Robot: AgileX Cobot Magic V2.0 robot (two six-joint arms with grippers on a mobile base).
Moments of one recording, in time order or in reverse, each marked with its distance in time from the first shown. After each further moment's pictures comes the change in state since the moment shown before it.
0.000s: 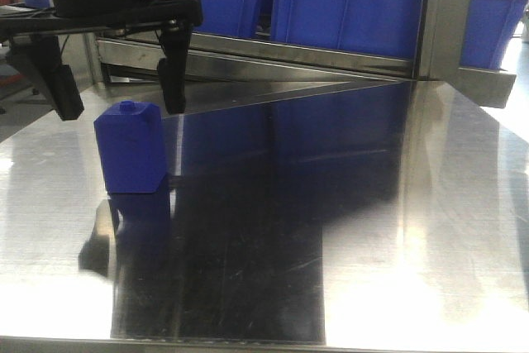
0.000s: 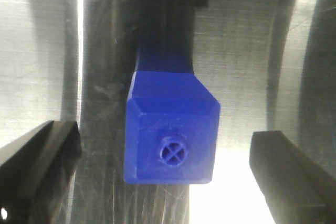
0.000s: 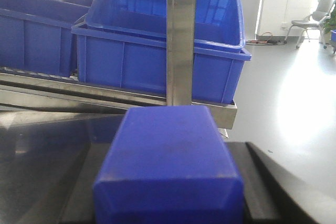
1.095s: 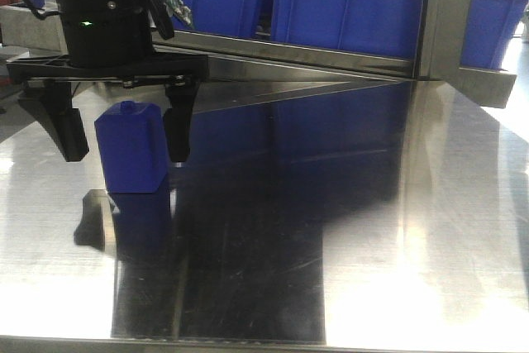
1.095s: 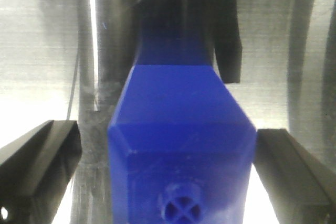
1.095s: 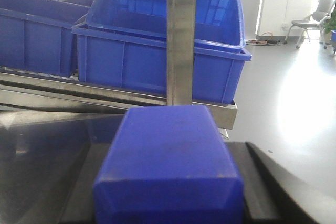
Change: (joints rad) left arm -0.010 0.080 0.023 0.000 0.000 0.051; right arm 0.000 0.000 0.000 0.000 0.000 0.000
